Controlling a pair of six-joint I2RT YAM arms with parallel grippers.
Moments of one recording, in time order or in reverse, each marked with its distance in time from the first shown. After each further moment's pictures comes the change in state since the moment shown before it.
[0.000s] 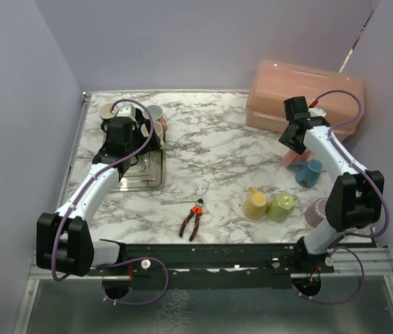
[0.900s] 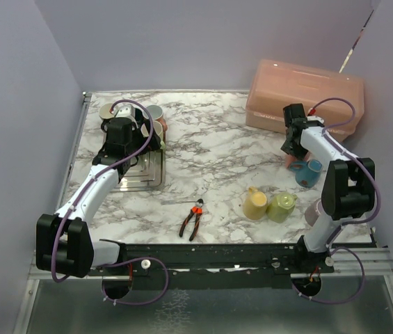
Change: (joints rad) left arm 0.000 -0.011 -0.015 0.027 0.018 -0.002; right arm -0.046 0.116 -0.058 0.051 0.032 -0.029
